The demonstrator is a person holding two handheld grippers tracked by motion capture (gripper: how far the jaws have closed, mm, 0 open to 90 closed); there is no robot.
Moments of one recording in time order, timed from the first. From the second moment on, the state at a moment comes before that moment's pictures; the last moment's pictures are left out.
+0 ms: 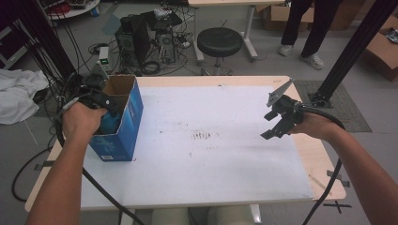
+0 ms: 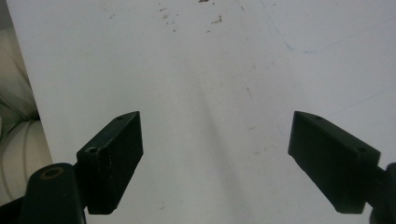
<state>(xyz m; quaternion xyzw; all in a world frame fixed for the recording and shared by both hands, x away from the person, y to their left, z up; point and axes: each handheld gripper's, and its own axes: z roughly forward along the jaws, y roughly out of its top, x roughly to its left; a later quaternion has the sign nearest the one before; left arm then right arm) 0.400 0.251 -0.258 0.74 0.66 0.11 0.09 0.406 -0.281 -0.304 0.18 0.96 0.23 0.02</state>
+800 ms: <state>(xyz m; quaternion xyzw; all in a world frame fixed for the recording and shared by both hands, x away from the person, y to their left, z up) 0.402 0.254 -0.276 0.74 0.67 0.09 0.08 0.407 -0.280 -0.305 0.18 0.96 0.23 0.02</state>
